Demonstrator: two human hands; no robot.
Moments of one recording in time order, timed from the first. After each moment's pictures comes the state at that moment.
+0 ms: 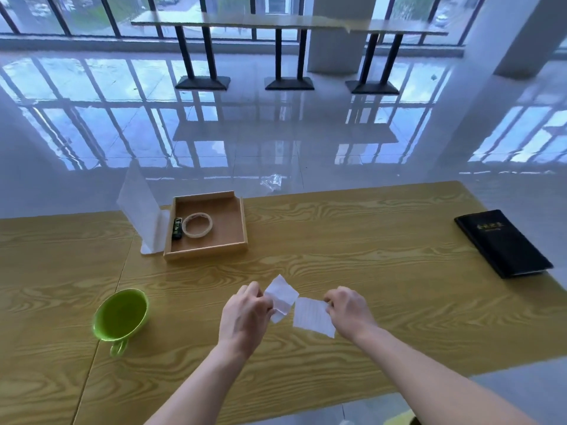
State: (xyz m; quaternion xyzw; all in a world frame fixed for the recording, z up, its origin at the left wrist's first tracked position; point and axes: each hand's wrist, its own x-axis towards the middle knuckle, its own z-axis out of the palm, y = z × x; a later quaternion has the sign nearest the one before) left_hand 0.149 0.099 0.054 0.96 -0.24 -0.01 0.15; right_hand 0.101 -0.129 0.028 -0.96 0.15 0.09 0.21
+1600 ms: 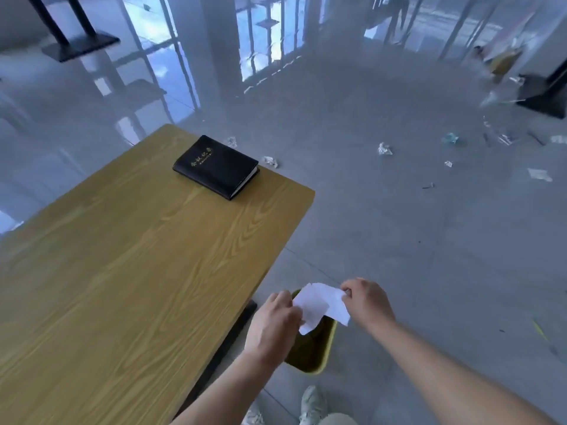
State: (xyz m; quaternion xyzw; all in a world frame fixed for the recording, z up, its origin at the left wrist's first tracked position) left_hand -0.113 -0.328 -0.021 0.72 -0.65 -0.17 0.17; right_hand -0.293 -0.448 -0.023 -0.76 0.60 0.04 0.24
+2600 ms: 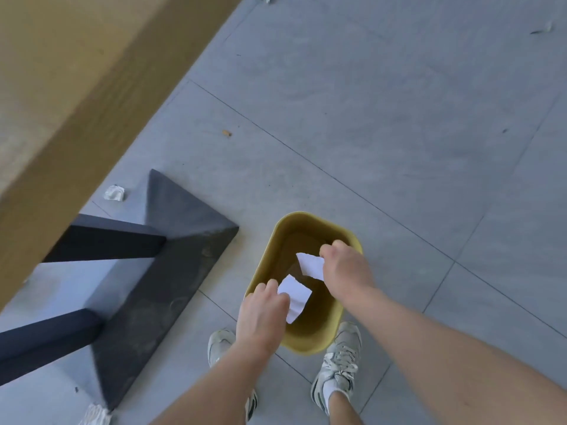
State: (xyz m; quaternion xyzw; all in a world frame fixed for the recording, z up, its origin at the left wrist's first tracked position) left_hand -0.165 -0.366 -0.400 0.74 -0.59 -0.31 -0.11; right_hand -0.286 -0.492 -0.417 -0.79 0.52 0.19 0.25
